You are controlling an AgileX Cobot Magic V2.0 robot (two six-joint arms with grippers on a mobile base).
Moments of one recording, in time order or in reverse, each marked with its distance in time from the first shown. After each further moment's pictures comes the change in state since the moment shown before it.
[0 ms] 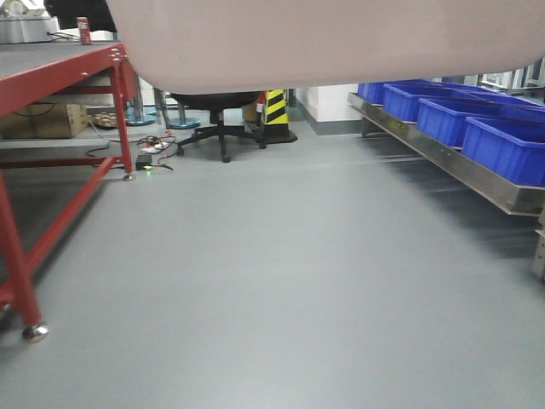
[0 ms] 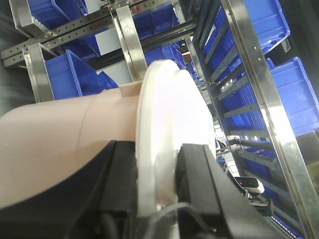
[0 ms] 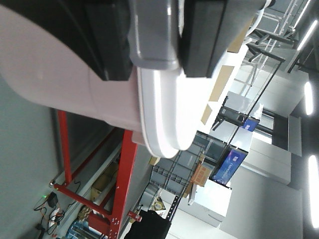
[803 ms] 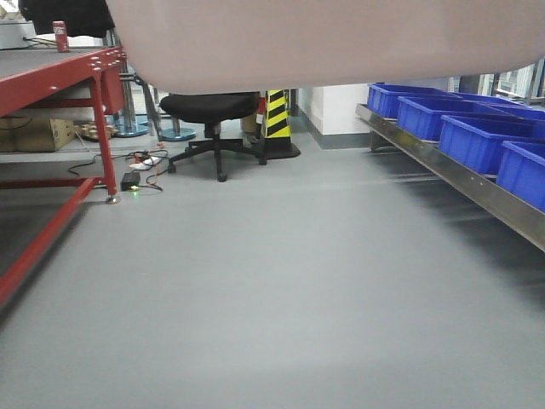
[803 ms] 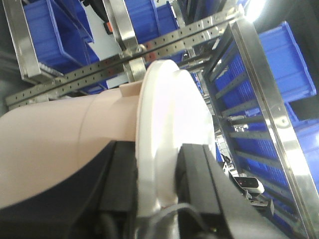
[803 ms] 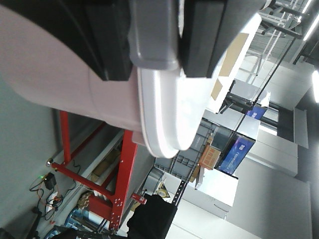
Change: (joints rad) left arm 0.000 0.000 0.000 0.002 0.000 0.000; right arm 0.000 0.000 0.000 0.000 0.000 0.000
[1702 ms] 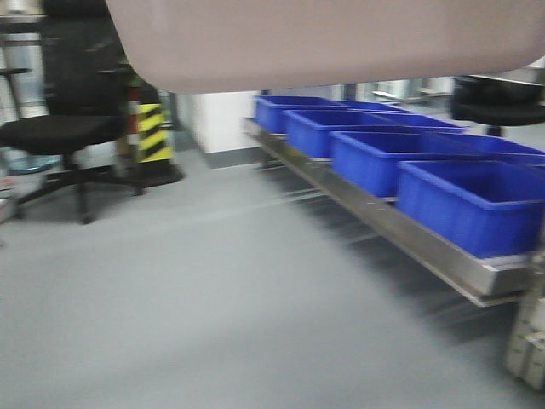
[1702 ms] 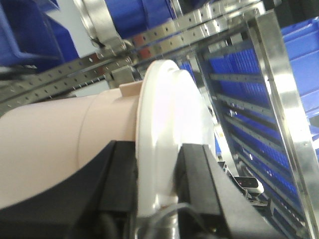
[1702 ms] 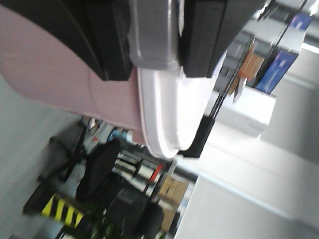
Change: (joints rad) left arm 0.000 0.000 0.000 0.000 0.000 0.000; right arm 0.000 0.000 0.000 0.002 0.000 0.000
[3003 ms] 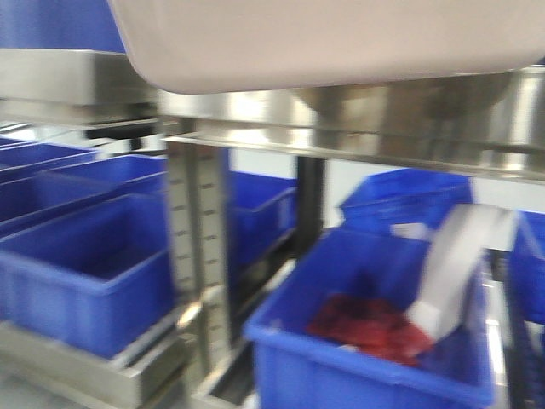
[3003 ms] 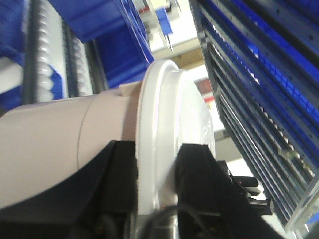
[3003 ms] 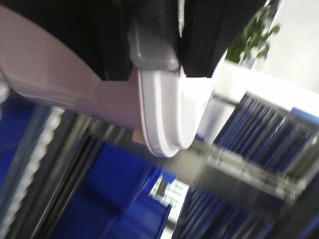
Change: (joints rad) left arm -0.002 0.000 0.000 0.000 0.000 0.000; right arm 0.000 0.000 0.000 0.000 -0.007 0.000
